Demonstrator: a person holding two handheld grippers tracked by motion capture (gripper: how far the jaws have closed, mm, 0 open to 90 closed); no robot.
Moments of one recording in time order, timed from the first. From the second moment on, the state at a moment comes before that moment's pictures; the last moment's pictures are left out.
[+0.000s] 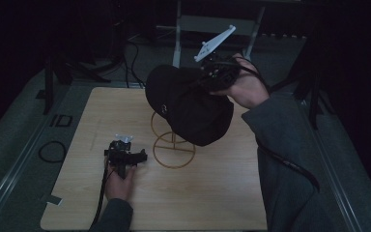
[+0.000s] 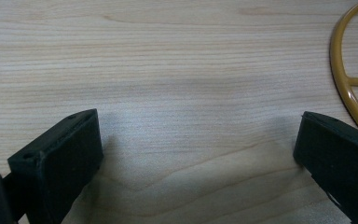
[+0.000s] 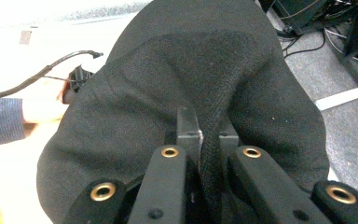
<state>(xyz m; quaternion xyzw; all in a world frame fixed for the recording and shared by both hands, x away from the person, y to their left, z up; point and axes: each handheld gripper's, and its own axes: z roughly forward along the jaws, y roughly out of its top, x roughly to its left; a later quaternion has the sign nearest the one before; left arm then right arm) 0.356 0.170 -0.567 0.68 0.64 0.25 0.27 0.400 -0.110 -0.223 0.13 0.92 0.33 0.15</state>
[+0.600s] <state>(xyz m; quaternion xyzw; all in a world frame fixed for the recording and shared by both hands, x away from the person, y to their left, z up) 0.356 0.170 -0.567 0.68 0.64 0.25 0.27 0.419 -0.038 -0.262 0.12 0.94 0.27 0.15</state>
